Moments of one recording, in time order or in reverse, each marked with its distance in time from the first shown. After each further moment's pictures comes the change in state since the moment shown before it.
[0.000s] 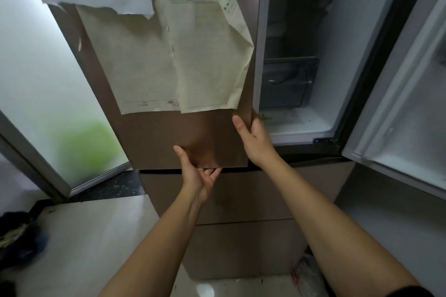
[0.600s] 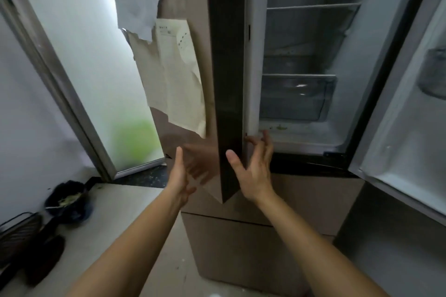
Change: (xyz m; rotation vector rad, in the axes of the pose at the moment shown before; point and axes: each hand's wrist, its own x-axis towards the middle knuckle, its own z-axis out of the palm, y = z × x) left_hand -0.100 0.023 -0.020 0.430 0.365 0.142; right_hand -0.113 -0.011 -0.014 -0.089 -0.090 -0.248
